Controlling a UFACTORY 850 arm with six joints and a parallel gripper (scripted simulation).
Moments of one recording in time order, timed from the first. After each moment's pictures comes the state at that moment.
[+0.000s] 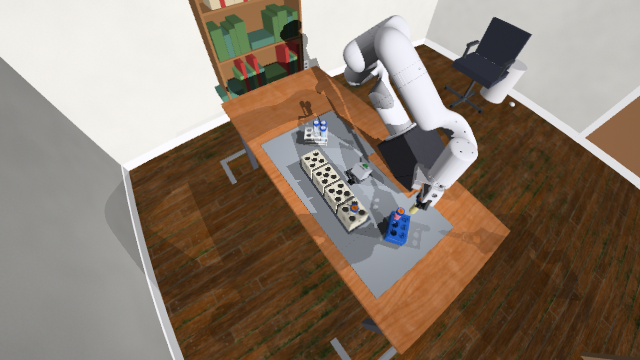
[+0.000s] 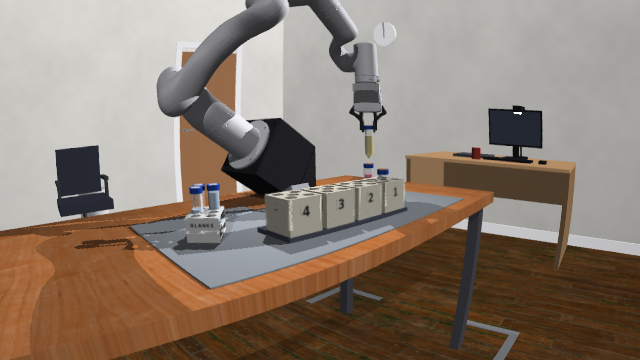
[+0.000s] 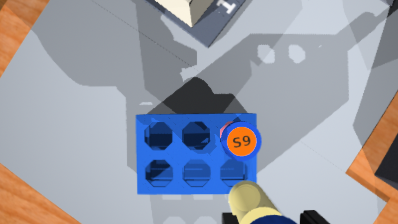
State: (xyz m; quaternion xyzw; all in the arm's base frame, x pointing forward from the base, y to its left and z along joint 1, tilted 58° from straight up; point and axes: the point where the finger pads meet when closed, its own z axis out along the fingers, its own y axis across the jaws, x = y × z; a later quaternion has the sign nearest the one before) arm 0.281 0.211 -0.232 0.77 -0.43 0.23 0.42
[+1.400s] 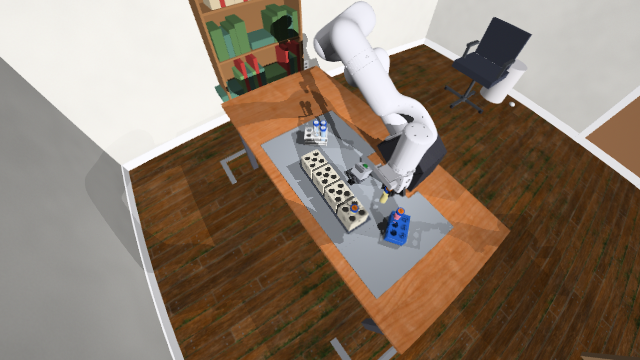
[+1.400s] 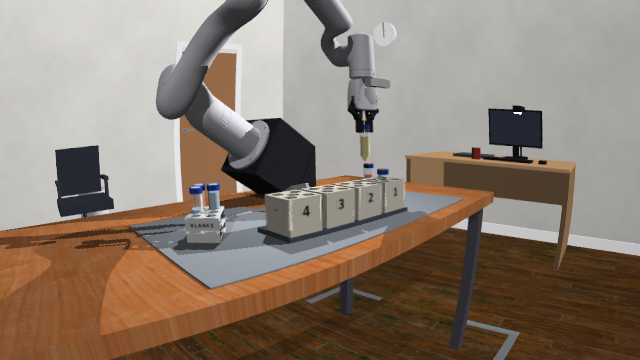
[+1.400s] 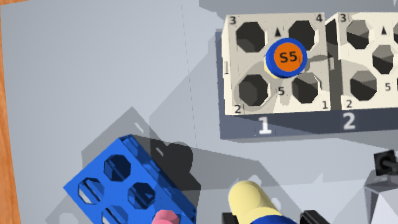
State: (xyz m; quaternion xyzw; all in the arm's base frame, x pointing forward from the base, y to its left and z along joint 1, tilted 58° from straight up) arm 0.344 0.151 -0.133 0.87 -0.06 0.04 0.48
